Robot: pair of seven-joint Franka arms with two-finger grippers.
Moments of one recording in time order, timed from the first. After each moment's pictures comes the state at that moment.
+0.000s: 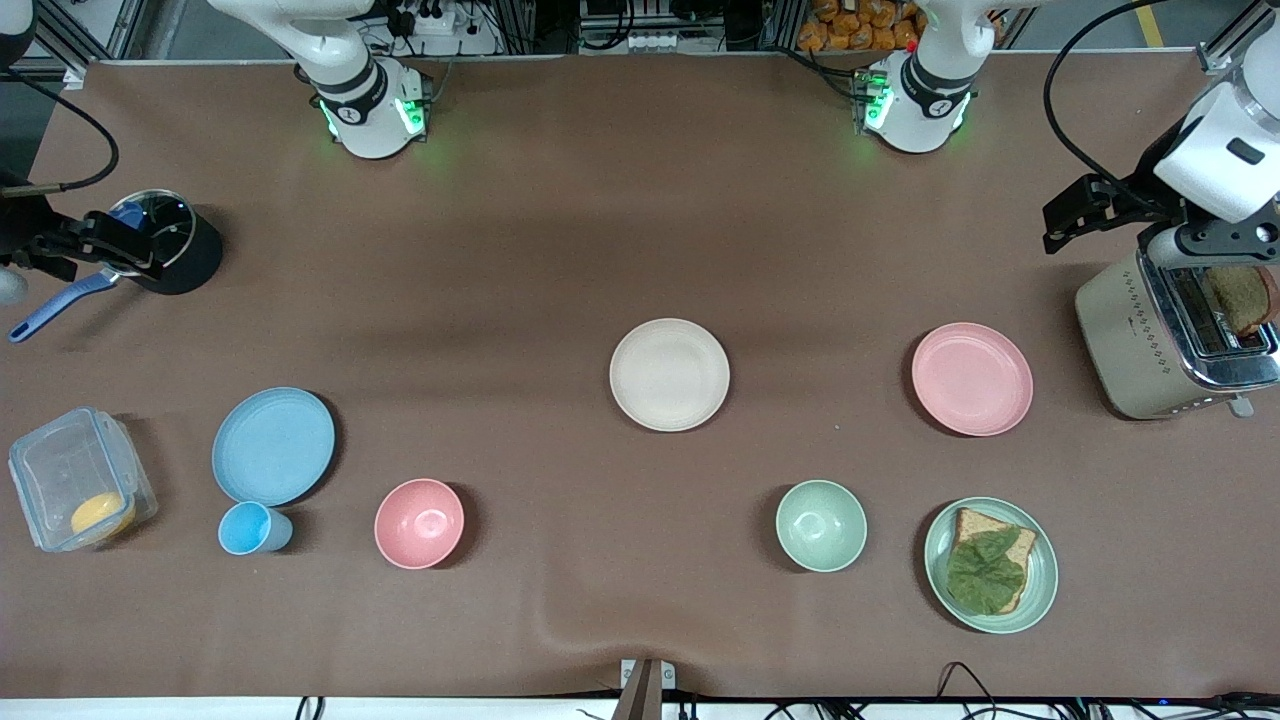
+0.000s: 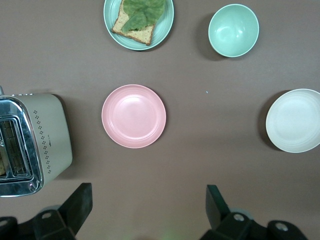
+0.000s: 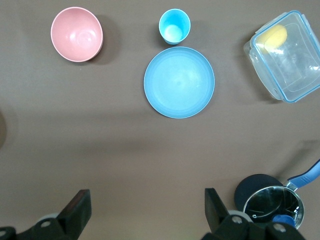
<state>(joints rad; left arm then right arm) 0.05 0.00 -0.20 -1.52 0.01 1.50 -0.15 -0.02 0.01 -0.04 -1.59 0.02 1.55 -0.05</state>
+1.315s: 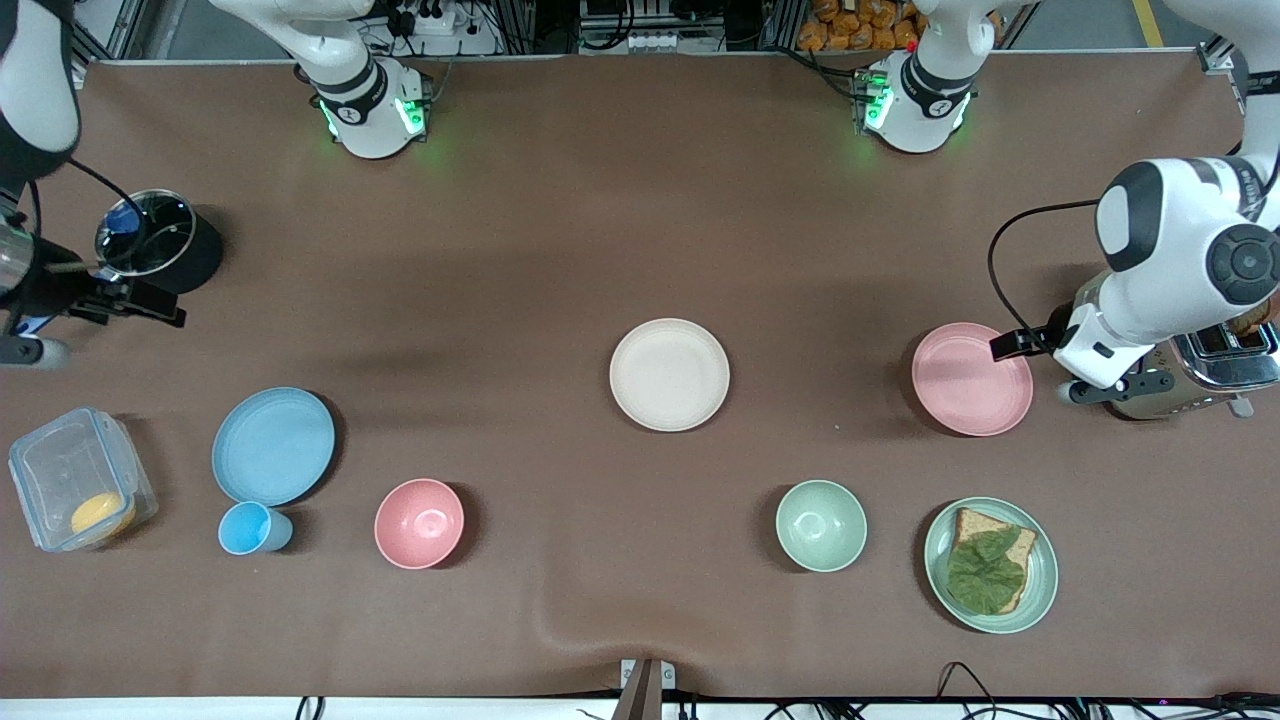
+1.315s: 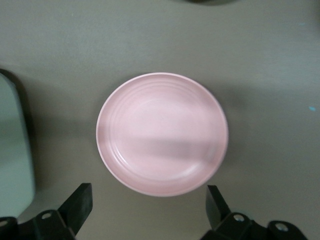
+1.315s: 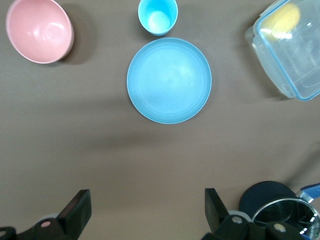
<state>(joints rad) 0.21 0.19 -0.18 -2.10 0.06 2.18 -0.14 -0.07 0.12 -0.04 -1.70 0.02 1.70 -0.05</state>
